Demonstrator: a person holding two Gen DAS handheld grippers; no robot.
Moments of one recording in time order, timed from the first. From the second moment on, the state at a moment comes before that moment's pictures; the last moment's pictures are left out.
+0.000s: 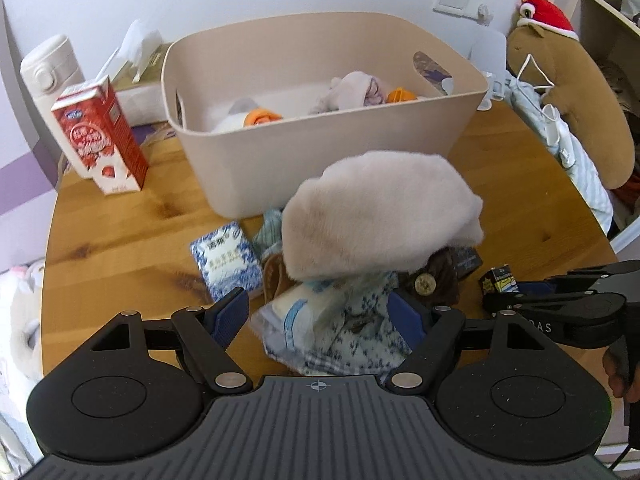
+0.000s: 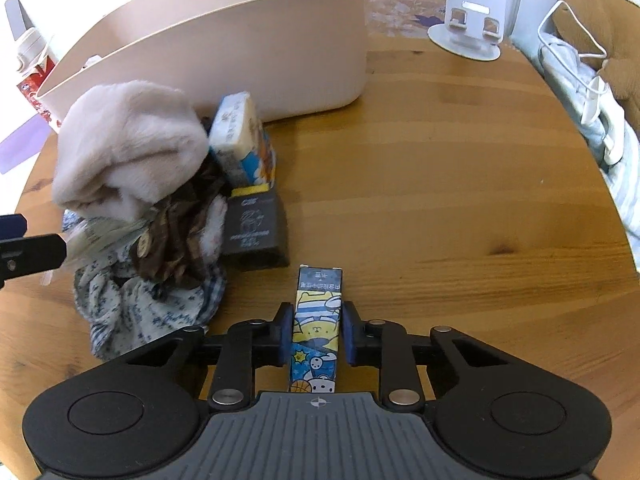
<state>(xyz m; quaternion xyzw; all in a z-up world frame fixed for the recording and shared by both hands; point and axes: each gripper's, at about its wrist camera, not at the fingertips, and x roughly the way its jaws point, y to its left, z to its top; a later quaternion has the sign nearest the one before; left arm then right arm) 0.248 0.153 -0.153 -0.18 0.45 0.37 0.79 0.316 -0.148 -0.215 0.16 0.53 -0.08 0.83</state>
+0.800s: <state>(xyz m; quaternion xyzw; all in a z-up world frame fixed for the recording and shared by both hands) 0.302 0.169 -0.167 -0.13 0.43 0.36 0.82 0.336 -0.165 -0.222 0.13 0.53 -0.06 0.83</state>
